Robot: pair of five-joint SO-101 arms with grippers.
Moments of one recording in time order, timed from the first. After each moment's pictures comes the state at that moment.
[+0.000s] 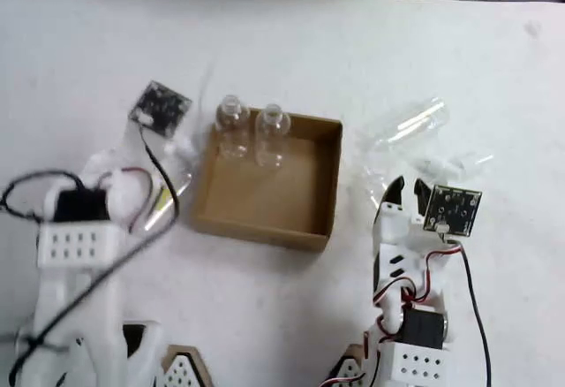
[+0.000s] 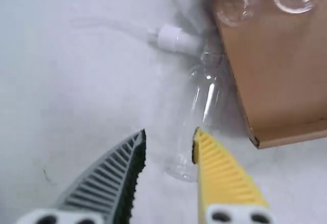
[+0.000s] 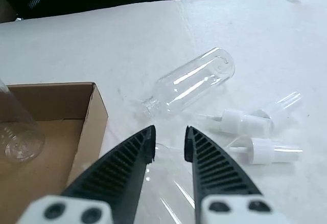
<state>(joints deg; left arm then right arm) -9.3 -39.9 42.5 66.3 -26.9 5.0 -102.8 96.4 36.5 -0.7</state>
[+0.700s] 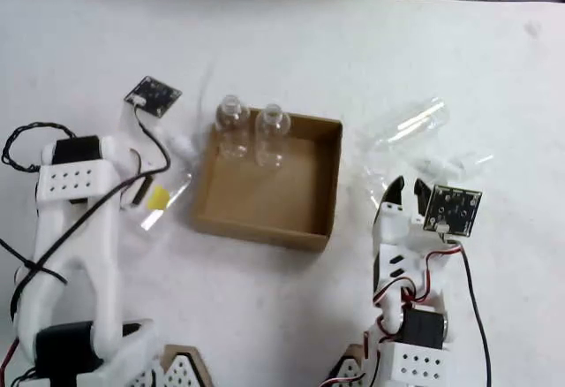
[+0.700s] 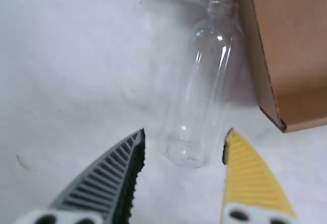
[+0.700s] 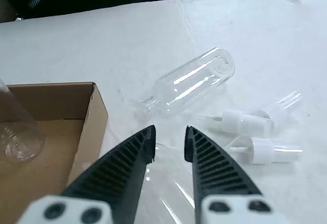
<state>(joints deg) -14.2 -18.1 32.0 71.9 -31.9 5.0 -102.8 96.4 36.5 -0.7</state>
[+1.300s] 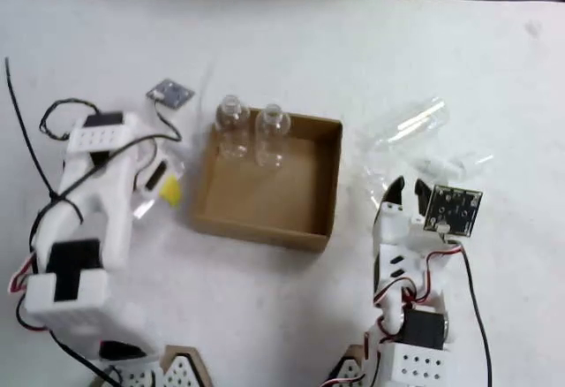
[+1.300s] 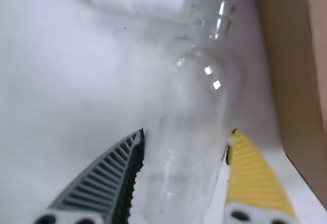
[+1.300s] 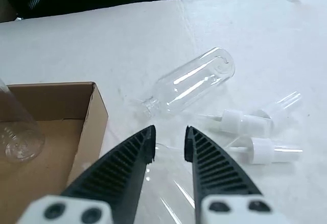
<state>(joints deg) -12.7 10.9 19.4 65.3 -32.0 5.0 -102.8 96.4 36.5 -0.7</state>
